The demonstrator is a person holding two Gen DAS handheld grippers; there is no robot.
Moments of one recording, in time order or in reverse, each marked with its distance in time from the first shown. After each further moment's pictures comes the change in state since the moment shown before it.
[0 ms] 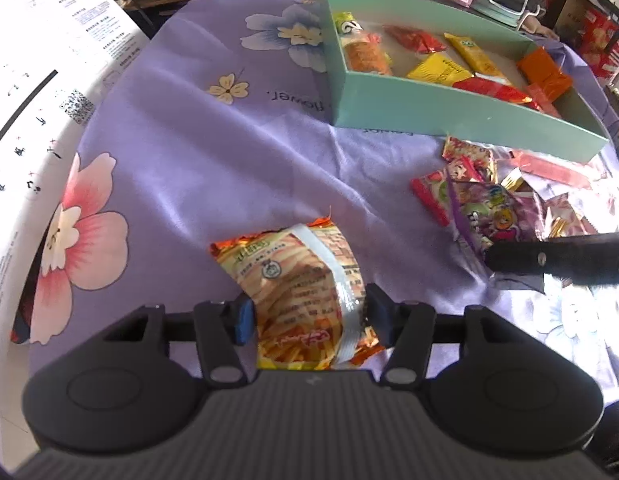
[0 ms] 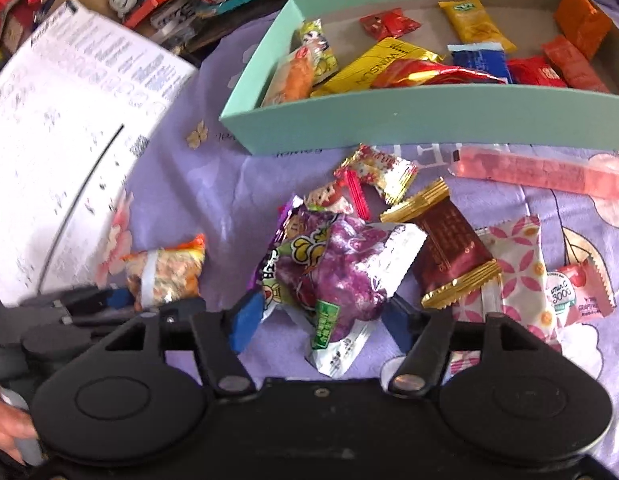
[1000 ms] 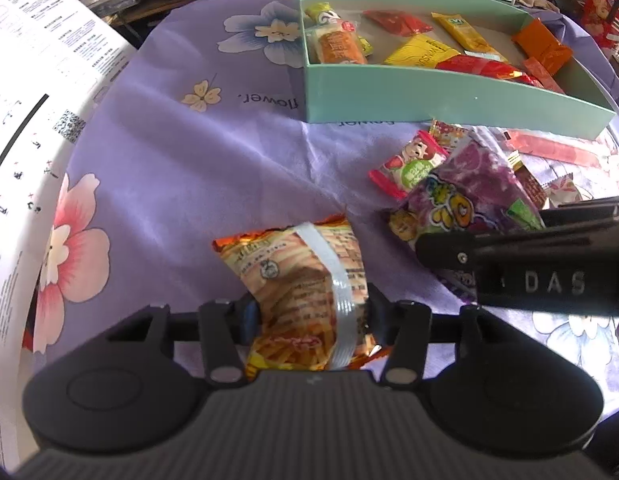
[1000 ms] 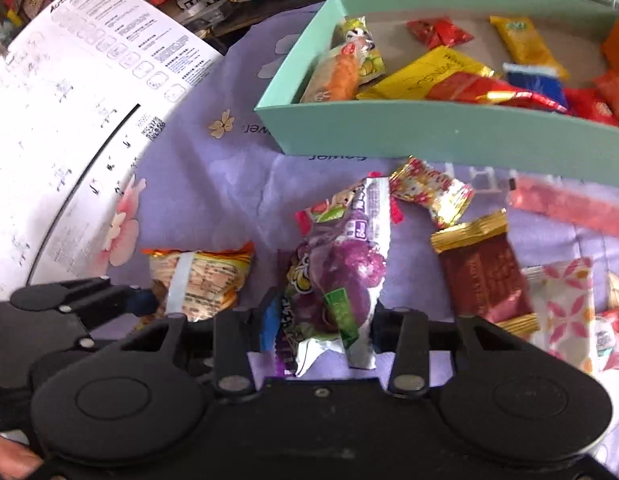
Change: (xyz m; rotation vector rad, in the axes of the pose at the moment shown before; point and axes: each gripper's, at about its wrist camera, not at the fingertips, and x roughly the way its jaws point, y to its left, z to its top) left arm 0.009 -0.035 0.006 0.069 0.024 0.076; right arm 0.022 0.035 -0.001 -0.159 0.001 -0.038
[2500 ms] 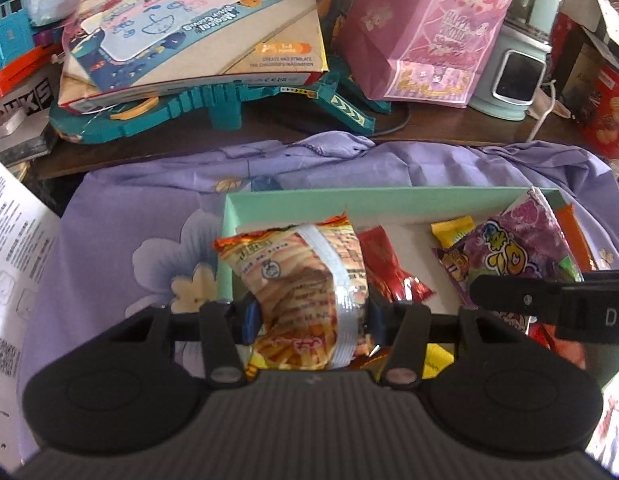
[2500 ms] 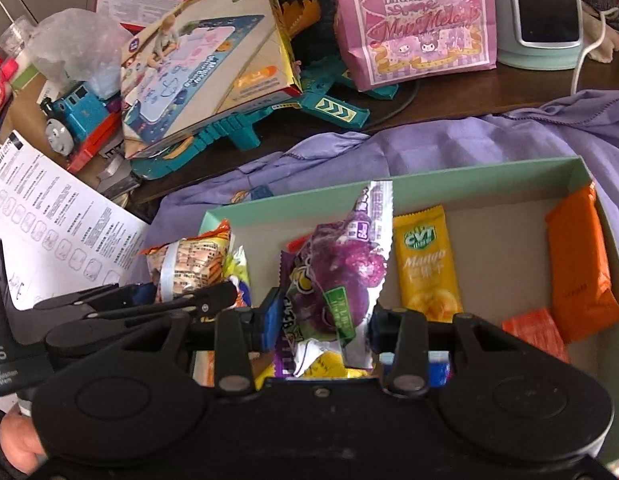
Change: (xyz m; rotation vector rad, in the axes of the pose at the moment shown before) left arm 0.076 -0.030 0.271 0.003 -0.156 -0.085; right arm 0.008 -0.136 0.218 0.218 -0.162 -0.020
